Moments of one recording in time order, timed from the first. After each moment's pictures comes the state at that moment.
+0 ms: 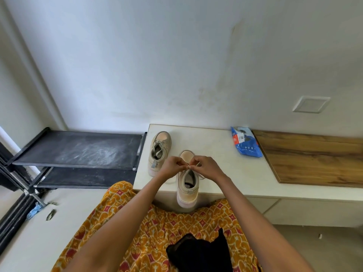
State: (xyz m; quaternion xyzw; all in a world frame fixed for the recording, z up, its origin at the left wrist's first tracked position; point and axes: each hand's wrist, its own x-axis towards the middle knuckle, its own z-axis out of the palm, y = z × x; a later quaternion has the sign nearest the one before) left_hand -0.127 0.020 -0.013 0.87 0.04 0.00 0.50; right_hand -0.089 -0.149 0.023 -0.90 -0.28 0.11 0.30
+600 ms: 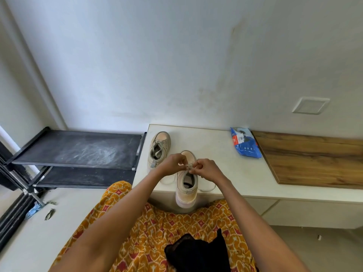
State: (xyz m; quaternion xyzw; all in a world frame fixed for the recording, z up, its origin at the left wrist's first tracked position) left_hand -0.116 0.026 -0.002 0.94 -0.07 -0.03 0.34; right_hand -0.091 -0.156 0.016 -0.91 -0.22 0.13 0.32
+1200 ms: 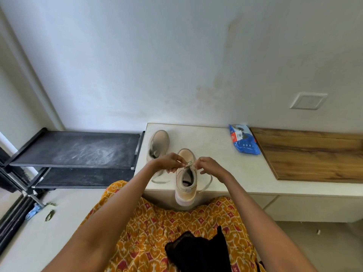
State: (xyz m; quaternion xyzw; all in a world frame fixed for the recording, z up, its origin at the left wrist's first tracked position) left_hand -0.116 0.040 0.014 0.86 -0.02 -0.22 0.46; right_hand -0.082 -0.165 0.017 -0.86 -0.15 0.24 0.43
